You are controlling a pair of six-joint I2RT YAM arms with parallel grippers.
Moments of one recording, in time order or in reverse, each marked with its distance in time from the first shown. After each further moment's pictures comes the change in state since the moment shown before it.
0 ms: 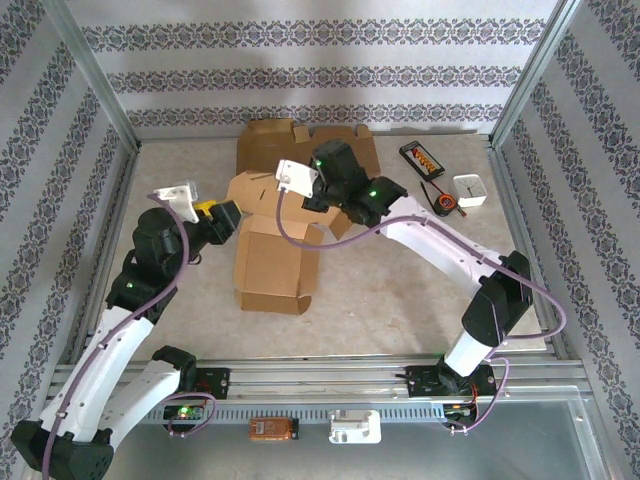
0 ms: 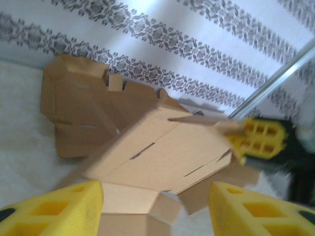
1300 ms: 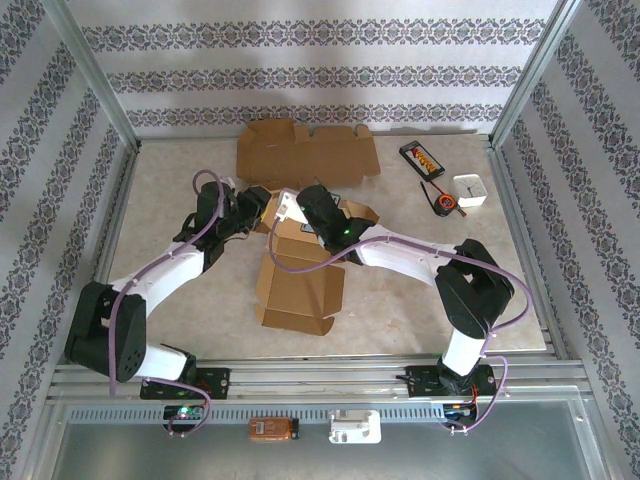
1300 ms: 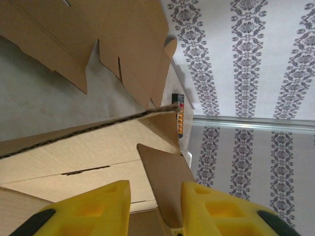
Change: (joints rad) left arm 0.000 0.620 -0.046 0.518 0.196 -0.747; right arm 0.064 0.093 -0.333 0.444 0.388 -0.053
